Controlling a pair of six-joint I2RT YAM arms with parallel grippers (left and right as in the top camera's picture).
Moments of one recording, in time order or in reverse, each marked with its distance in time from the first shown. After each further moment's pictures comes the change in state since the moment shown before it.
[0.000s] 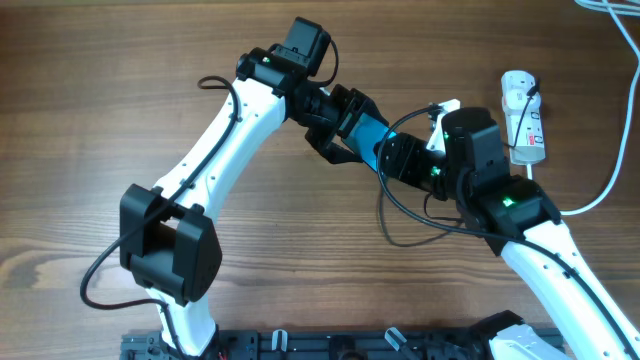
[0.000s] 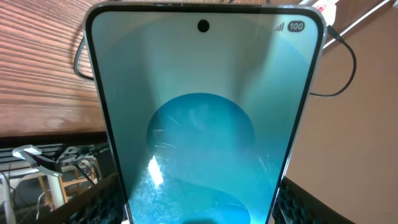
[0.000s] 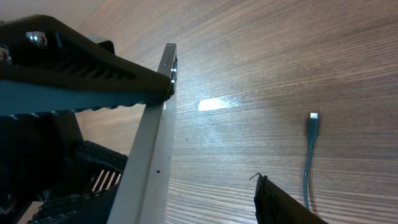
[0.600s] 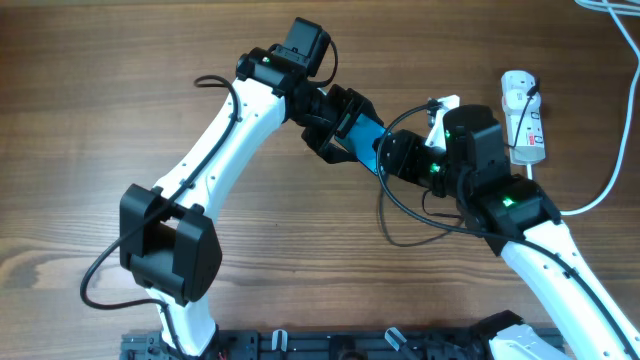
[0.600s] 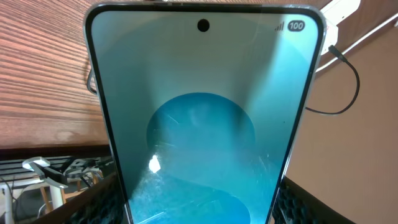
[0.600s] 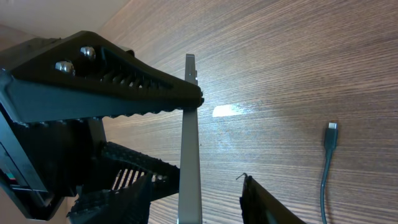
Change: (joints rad) left arm -0.001 0.000 0.000 -0.008 -0.070 0.000; right arm 0.000 0.000 0.000 0.046 -0.027 0.006
